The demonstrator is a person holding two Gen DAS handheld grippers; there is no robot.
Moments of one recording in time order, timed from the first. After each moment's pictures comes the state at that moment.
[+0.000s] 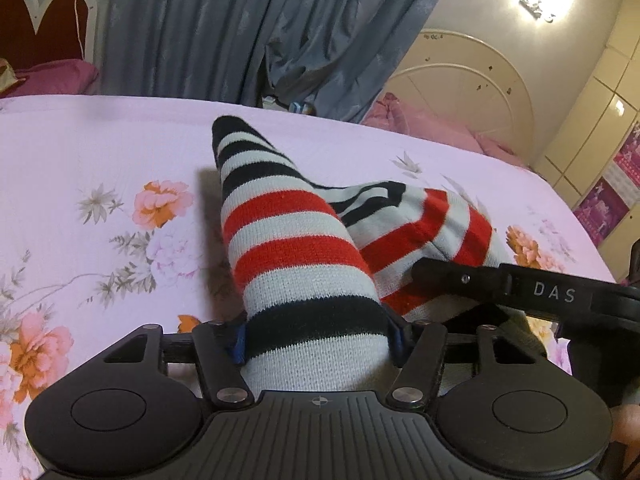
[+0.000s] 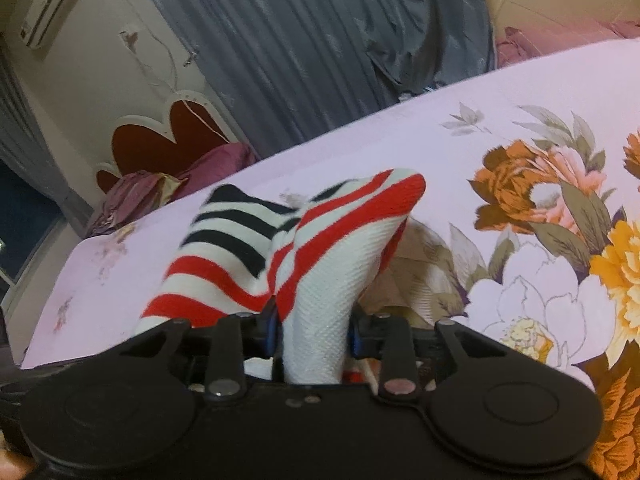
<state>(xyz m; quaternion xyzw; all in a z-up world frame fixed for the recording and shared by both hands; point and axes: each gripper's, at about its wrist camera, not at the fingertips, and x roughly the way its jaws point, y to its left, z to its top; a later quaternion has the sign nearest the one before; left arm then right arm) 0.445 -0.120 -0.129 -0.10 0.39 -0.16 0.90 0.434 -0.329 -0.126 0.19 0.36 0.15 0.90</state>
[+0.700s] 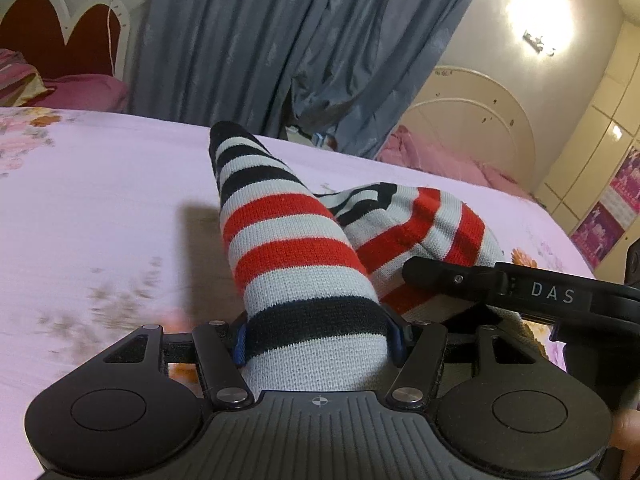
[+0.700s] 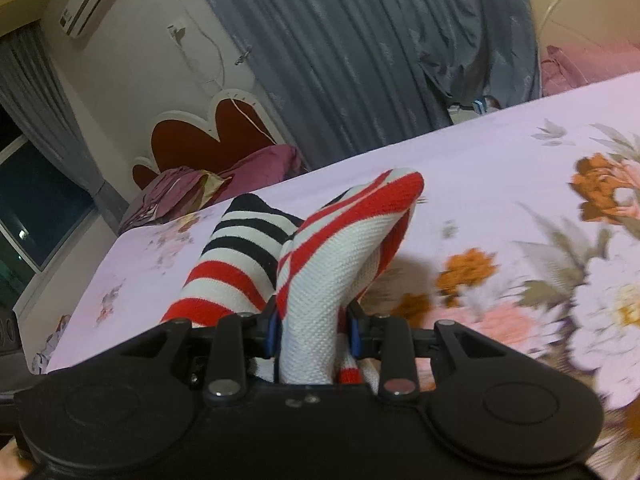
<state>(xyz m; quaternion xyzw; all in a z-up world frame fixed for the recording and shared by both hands) 0.392 0.020 -0.101 -0.12 0.35 -0.16 0.91 0.401 -0.204 -0.095 0.18 0.34 0.18 0.91</state>
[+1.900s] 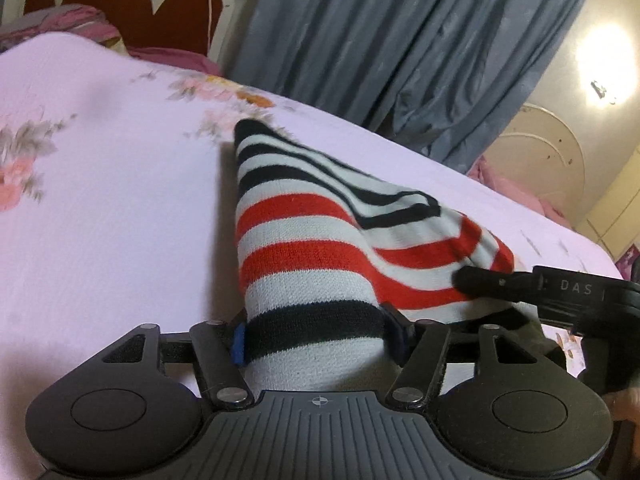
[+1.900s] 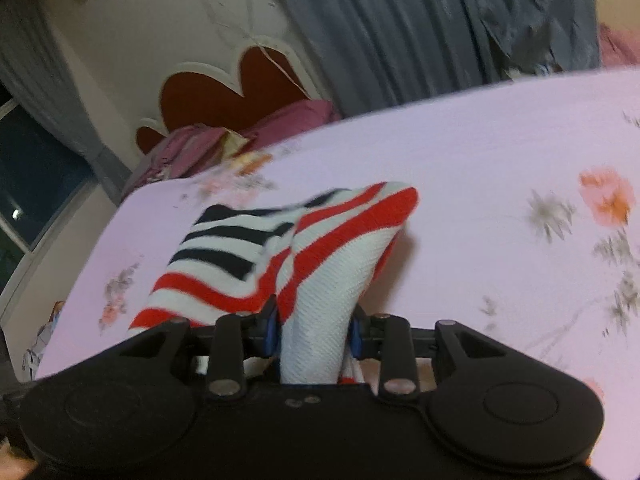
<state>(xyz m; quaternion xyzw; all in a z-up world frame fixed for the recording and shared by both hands) 0.470 0.318 -0.193 -0.16 0.37 -0.09 0.91 0.492 0.045 -0.163 0.17 0.39 0.18 0.89</state>
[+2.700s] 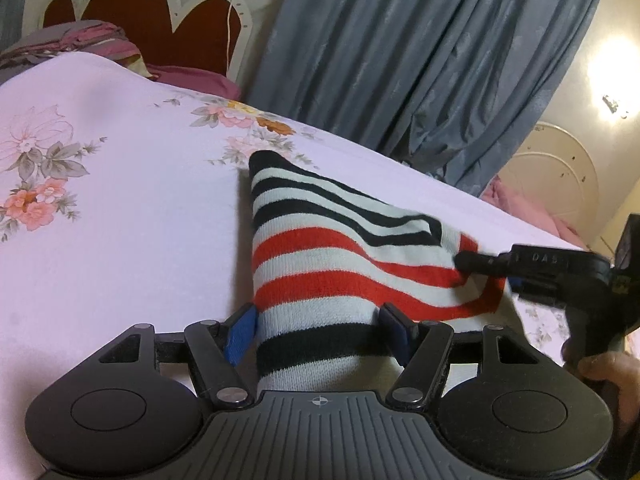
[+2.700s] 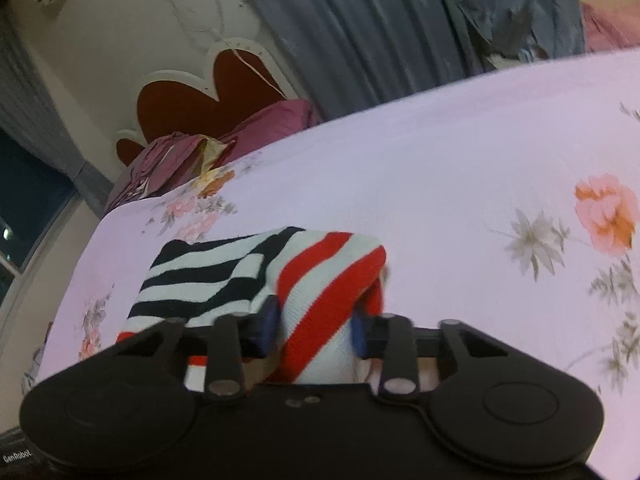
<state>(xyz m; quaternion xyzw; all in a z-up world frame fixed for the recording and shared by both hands) 0.463 0.325 -0.180 -0.16 0.34 -0.06 0.92 0.529 0.042 -0.158 0.17 0.37 0.17 0.90</state>
